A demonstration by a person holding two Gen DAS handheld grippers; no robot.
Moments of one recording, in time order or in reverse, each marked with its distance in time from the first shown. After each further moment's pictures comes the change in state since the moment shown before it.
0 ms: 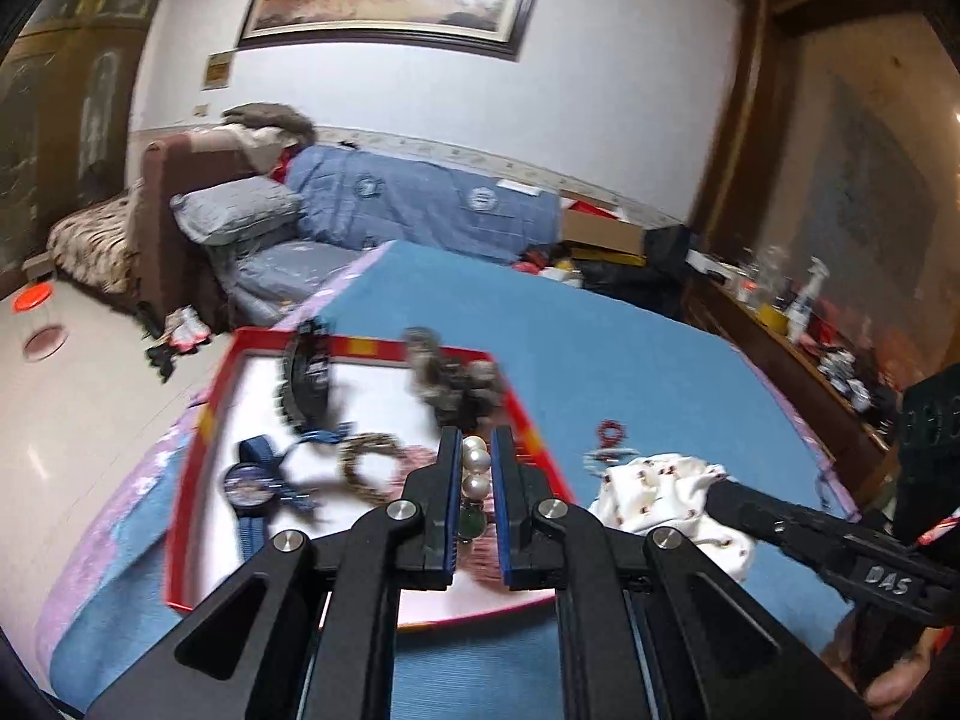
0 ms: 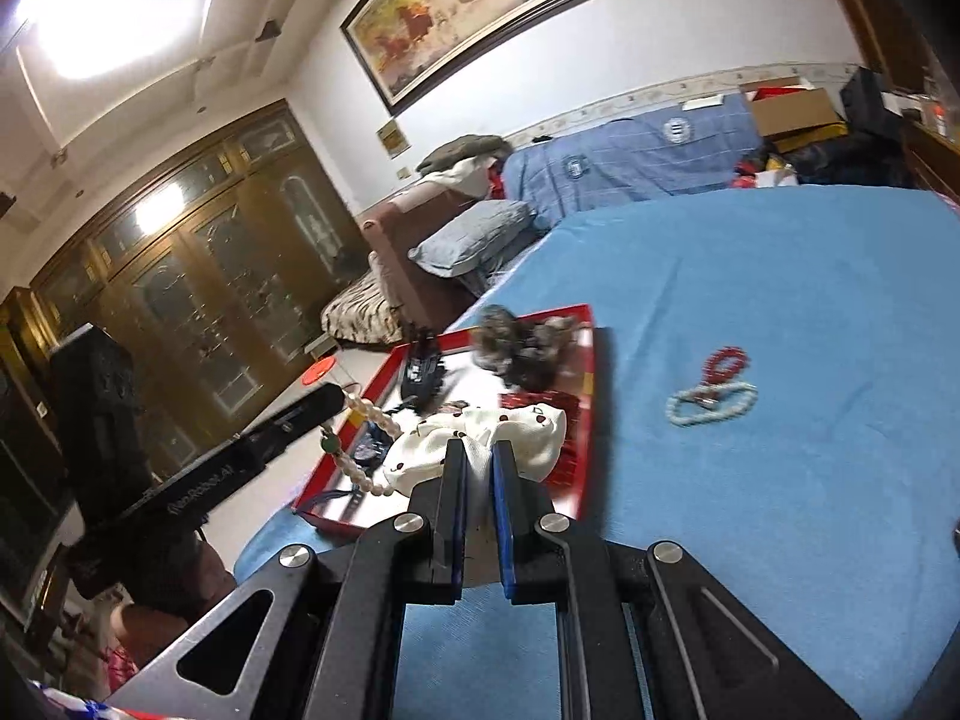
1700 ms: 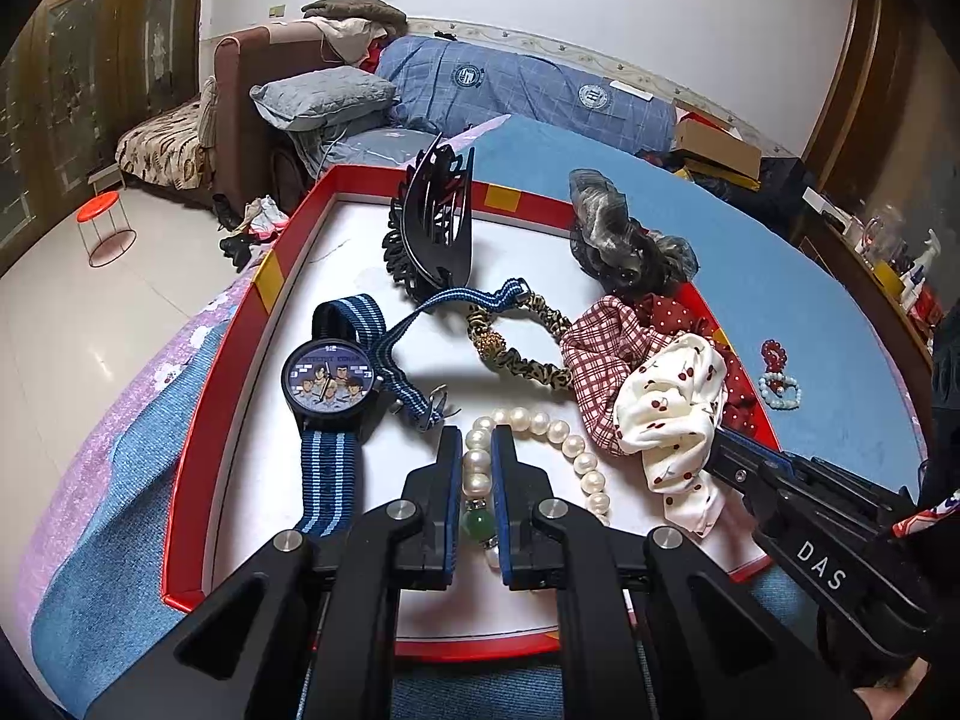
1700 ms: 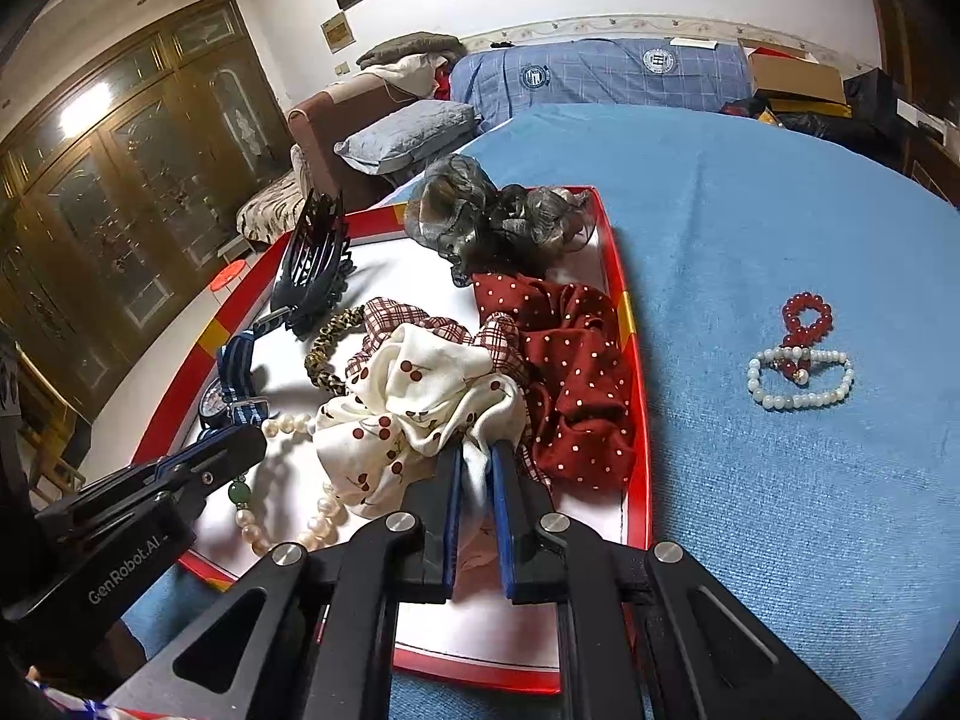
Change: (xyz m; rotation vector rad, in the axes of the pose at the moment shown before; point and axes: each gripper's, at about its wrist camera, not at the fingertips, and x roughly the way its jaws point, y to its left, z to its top) left arm 0.079 0.056 -0.040 -0.091 0.255 0.196; right arm 0.145 -0.002 -0.019 -0.072 0.232 -0.236
